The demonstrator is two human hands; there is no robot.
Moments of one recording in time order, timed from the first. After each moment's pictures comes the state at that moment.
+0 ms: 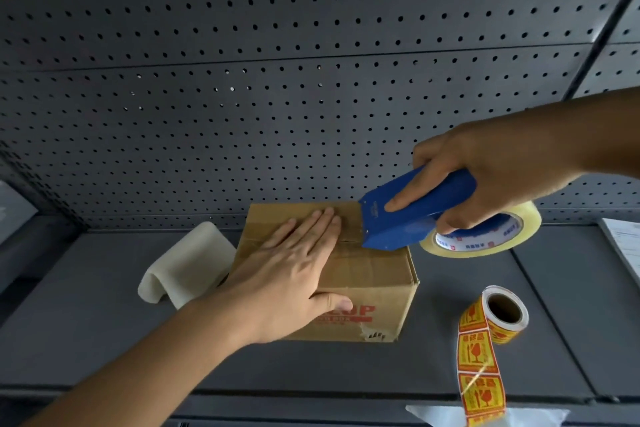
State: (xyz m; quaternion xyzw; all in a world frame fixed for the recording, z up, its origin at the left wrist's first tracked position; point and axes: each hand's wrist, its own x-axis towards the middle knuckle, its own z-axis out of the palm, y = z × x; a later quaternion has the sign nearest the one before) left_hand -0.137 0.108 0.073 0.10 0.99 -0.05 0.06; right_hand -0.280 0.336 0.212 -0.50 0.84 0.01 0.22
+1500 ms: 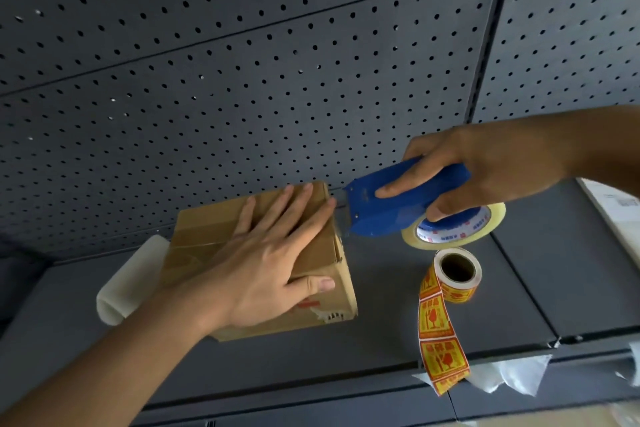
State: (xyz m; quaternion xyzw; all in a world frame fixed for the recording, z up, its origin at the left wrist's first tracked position) left_hand -0.174 0.151 0.071 0.13 0.99 -0.03 0.09; right_hand -0.312 0.437 0.141 -0.46 0.83 -0.18 0.27
